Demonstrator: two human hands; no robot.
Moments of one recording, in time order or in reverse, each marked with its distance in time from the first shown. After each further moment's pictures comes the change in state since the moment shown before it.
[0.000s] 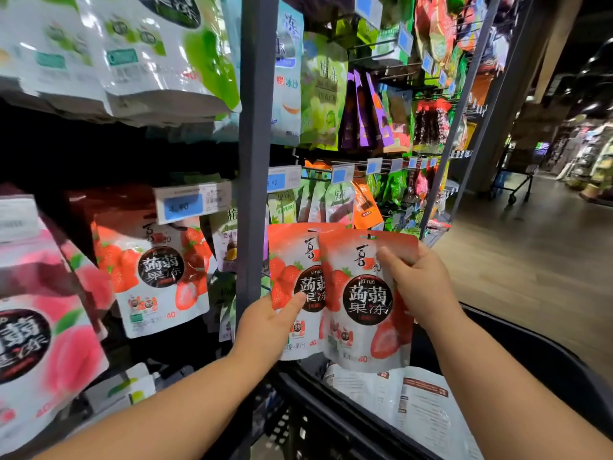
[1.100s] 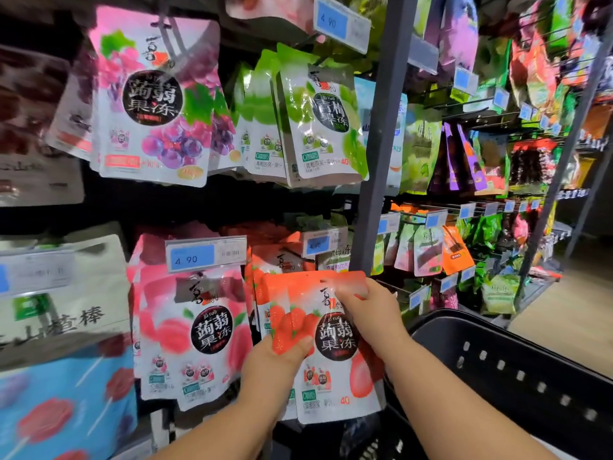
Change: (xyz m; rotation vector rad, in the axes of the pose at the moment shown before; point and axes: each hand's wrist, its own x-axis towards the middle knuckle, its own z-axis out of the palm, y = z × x) left_hand -0.075 -0.009 -0.129 -0.338 0.301 -0.181; right_hand -0.066 -0.092 0.164 -0.115 -0.327 0.012
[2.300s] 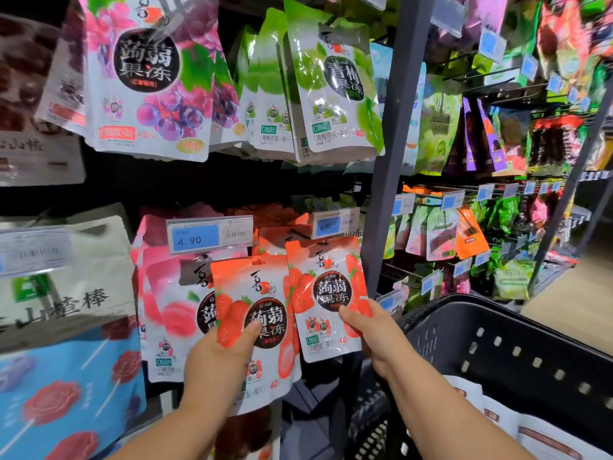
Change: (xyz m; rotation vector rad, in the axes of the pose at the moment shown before) left_hand -0.010 0.014 -0.064 0.307 0.281 0.091; right_hand -0.001 0.074 0.040 0.660 -0.224 0.323
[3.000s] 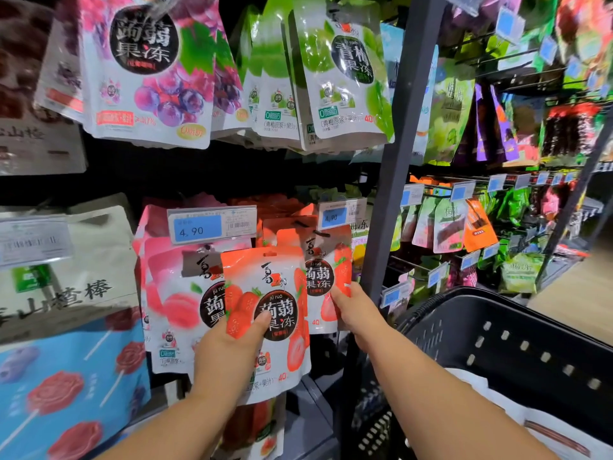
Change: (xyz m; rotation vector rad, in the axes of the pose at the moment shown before) left_hand 0.003 -0.003 0.007 -0.010 -0.005 -0.006; right_hand 0.038 0.007 0.031 -0.415 0.052 0.026
